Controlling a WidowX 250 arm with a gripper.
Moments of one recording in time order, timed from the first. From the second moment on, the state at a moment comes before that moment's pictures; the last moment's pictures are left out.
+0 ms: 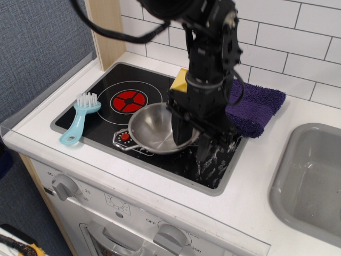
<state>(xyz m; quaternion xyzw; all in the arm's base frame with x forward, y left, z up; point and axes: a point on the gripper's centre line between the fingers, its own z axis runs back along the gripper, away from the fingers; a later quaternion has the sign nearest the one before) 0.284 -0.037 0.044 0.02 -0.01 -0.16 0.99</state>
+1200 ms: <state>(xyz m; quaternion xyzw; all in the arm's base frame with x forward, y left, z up) 0.287 -0.013 0.014 0.07 0.02 -0.16 0.98</state>
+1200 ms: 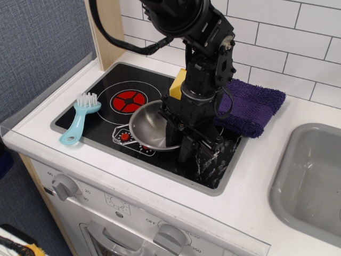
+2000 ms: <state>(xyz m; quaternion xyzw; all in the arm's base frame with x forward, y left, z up) 0.335 0.071 0.105 0.11 -0.07 -0.01 0.99</state>
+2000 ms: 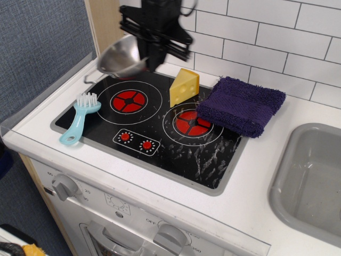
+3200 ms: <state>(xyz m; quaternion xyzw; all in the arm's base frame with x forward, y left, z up) 0.389 0.112 0.035 0.12 -0.01 -0.01 0.99</state>
